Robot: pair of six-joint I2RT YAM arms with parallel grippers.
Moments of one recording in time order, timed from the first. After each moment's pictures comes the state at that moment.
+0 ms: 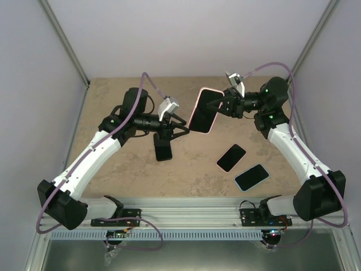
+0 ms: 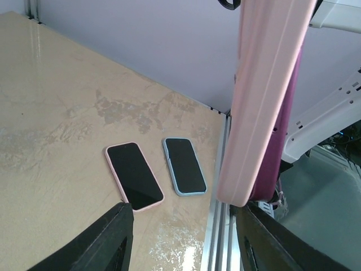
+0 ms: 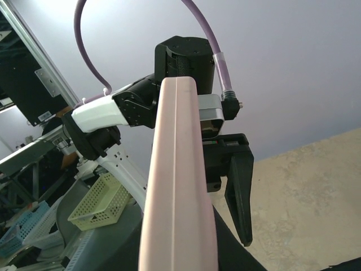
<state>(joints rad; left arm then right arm) -0.51 1.27 1.24 -0.52 0.88 0.05 0.31 1.35 1.17 0.49 -1.37 0.76</state>
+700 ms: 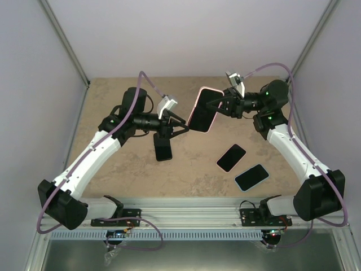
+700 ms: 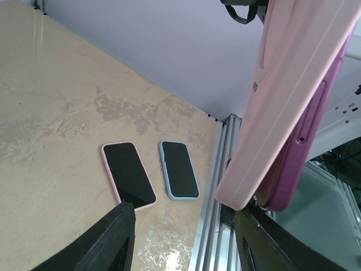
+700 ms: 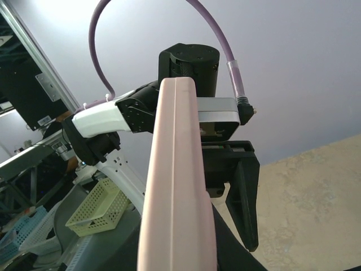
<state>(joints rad) -0.50 1.28 1.23 -0.48 0.88 -0.06 0.32 1.35 1.15 0.59 -1.35 0.83</state>
